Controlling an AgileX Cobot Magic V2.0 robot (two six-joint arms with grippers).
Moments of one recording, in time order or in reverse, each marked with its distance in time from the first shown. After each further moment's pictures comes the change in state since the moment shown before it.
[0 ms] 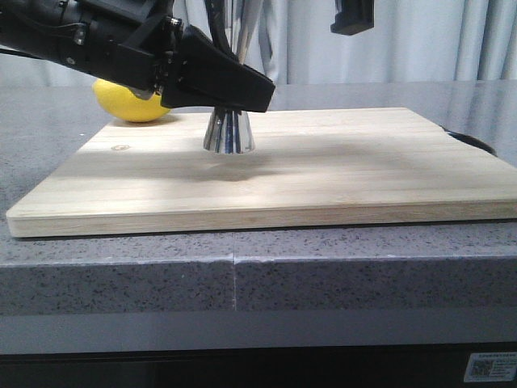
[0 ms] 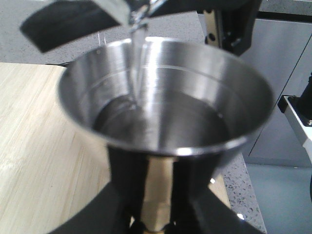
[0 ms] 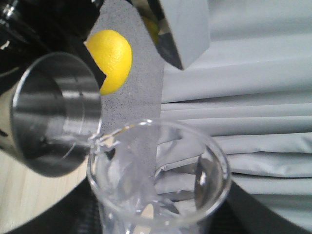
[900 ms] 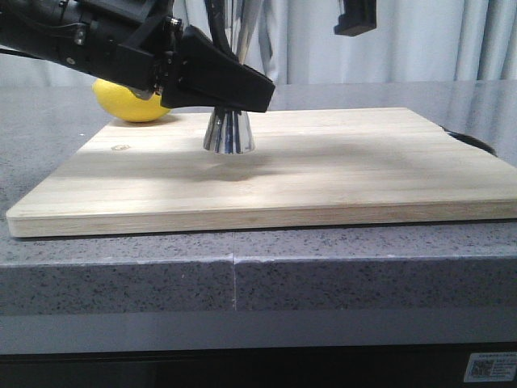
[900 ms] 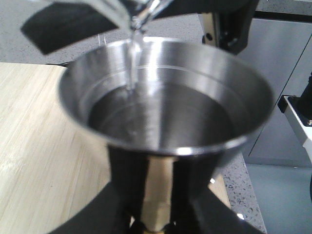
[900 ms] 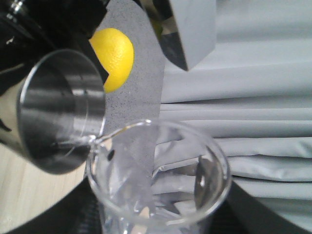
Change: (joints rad) left arm 0.000 0.000 0.000 0.000 0.000 0.000; right arm 0.000 0.000 0.000 -0.030 0.000 0.000
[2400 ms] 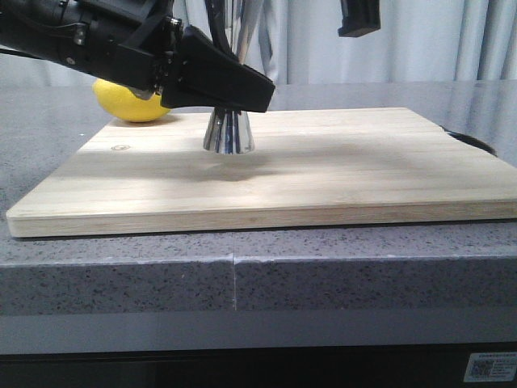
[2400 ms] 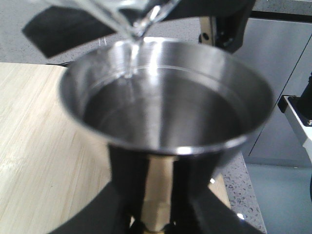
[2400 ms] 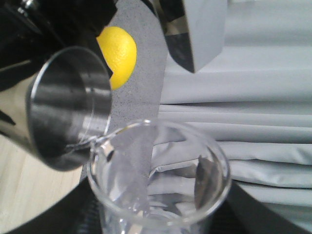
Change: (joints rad) left arm 0.000 0.000 0.000 0.000 0.000 0.000; right arm 0.000 0.000 0.000 -0.044 -0.002 0.000
